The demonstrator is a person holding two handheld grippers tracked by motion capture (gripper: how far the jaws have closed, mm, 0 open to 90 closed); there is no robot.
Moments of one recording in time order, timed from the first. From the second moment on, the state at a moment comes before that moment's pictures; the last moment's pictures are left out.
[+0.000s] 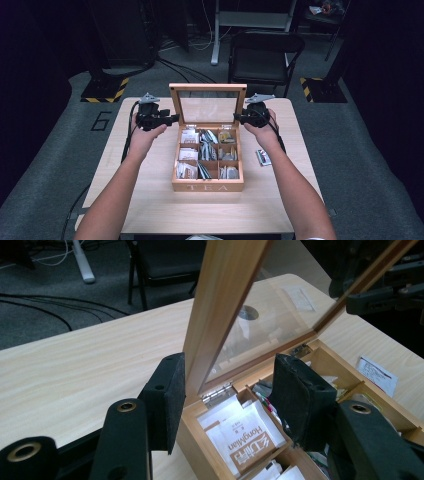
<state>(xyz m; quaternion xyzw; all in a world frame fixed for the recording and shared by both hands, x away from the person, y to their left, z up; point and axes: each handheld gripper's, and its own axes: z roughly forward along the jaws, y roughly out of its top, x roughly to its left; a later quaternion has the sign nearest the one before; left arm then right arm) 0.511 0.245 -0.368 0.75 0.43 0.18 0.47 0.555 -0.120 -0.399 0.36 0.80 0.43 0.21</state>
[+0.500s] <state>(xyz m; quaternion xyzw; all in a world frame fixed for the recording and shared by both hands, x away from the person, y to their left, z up) 0.515 0.238 -0.355 0.75 0.42 0.20 0.47 0.547 -0.120 -0.402 0.35 0.80 0.44 0.22</state>
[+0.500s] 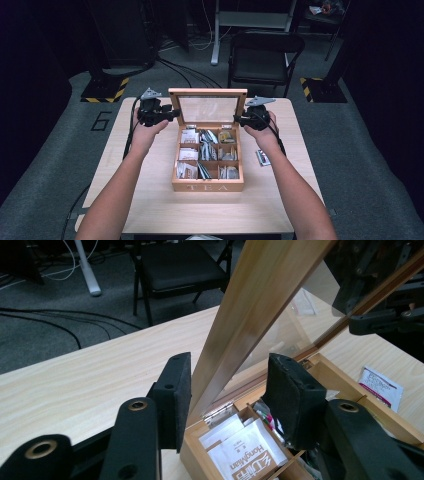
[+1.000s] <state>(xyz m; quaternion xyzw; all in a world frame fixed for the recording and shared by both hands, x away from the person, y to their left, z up) 0.509 0.229 -0.346 0.76 0.40 0.24 0.45 0.542 -0.120 -0.403 0.36 0.80 0.44 0.22</state>
